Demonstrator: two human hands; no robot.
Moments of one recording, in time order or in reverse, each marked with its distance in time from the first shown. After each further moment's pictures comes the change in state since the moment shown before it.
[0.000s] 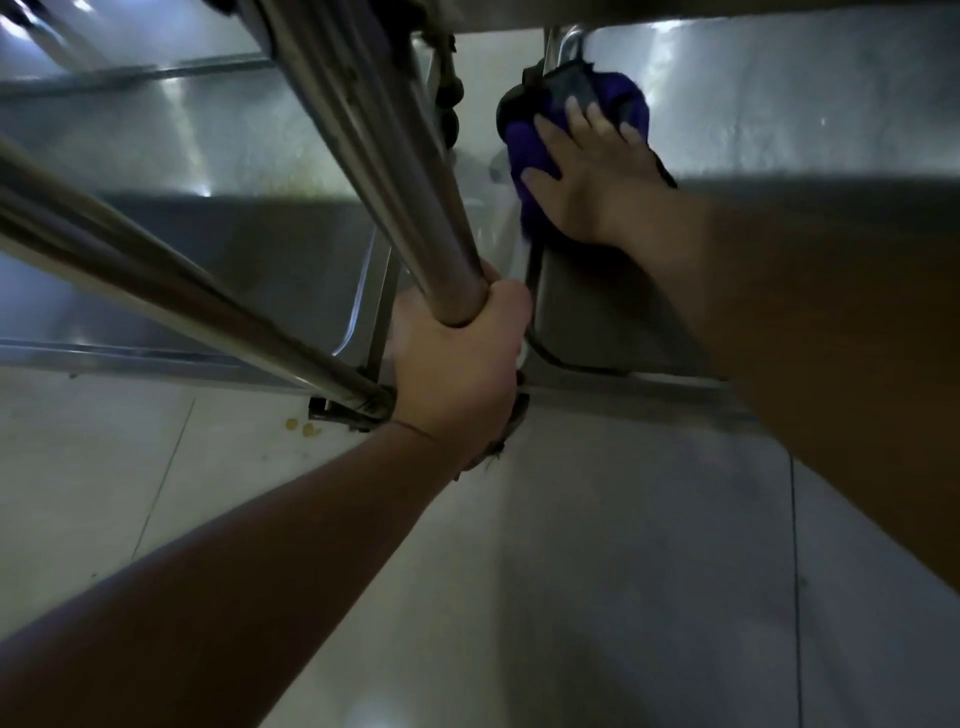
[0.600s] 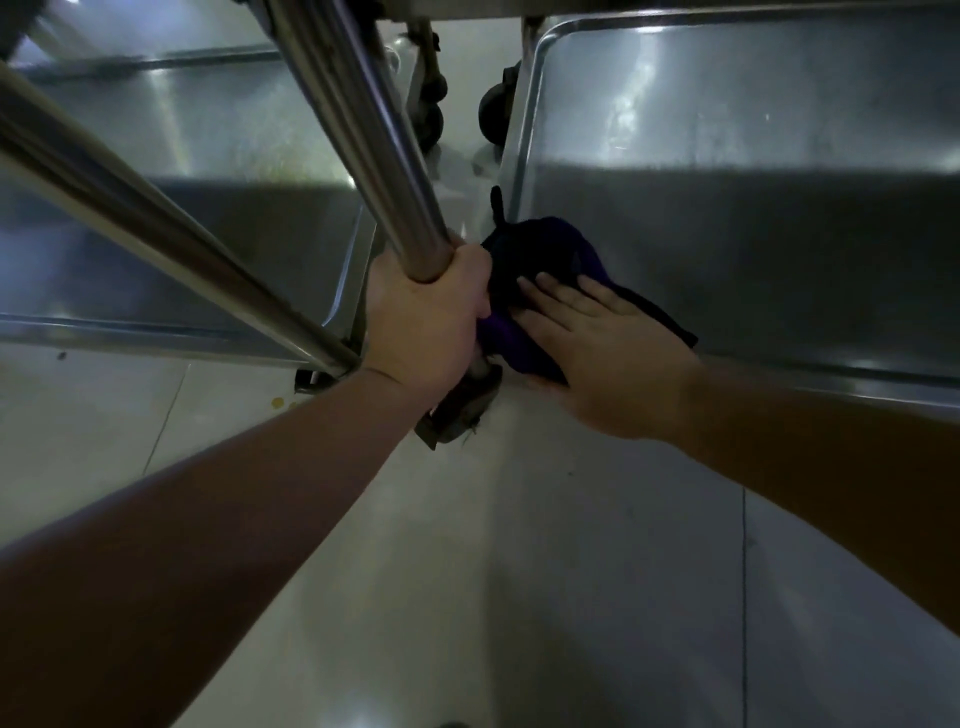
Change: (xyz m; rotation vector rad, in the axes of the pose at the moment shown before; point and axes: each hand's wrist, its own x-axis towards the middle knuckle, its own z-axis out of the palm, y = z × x) left_hand 0.006 0.001 -0.007 0.040 -0.097 0.062; right_hand -0.179 0.009 0.048 -0.131 -0.032 -0.417
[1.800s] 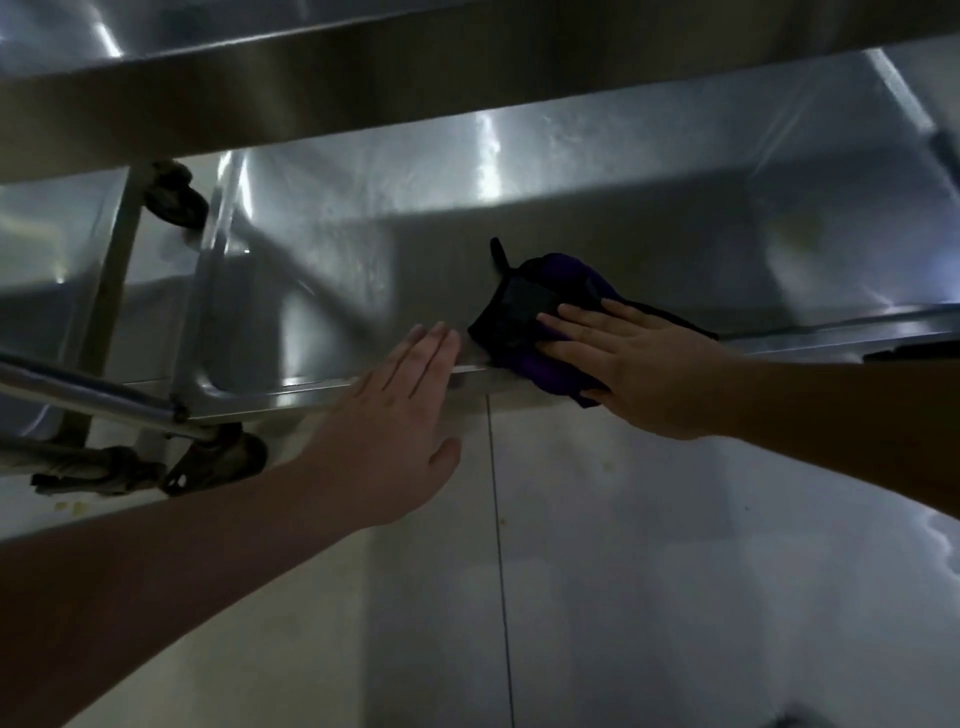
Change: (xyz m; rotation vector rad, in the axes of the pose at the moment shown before) left_hand -0.112 -0.017 0.194 1.367 -0.811 0.498; right_hand -0.273 0.218 -0.006 -0.051 -0.101 0.103
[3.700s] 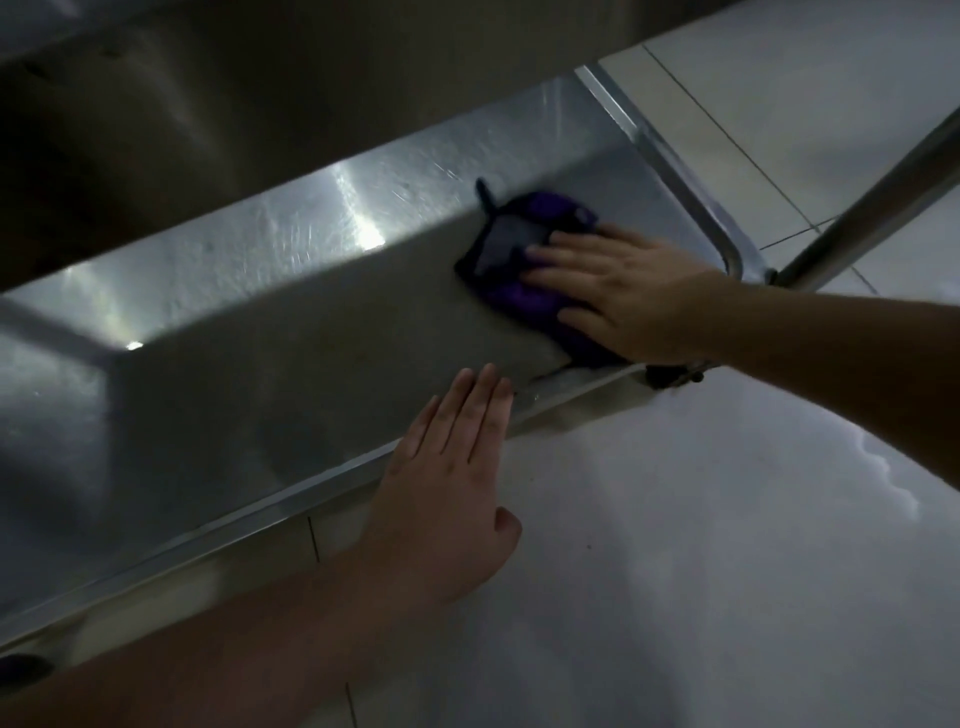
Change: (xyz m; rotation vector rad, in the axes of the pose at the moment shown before) left_hand 0.144 0.214 0.049 0.004 -0.058 0.274; right_hand -0.135 0.193 0.002 0.057 0.096 0.393
